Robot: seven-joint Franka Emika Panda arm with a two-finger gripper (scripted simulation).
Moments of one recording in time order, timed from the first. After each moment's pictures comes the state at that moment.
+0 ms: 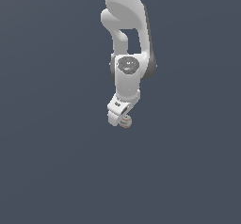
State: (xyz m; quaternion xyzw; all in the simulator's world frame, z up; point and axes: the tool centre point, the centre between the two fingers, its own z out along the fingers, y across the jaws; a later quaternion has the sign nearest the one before) arm -0.028 0.024 0.102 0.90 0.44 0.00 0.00
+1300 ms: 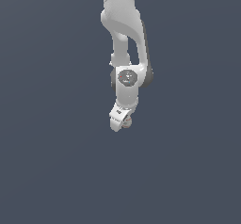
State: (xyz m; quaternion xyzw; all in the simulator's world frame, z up) arm -0.031 0.025 0.050 0.88 0.47 0.00 0.00
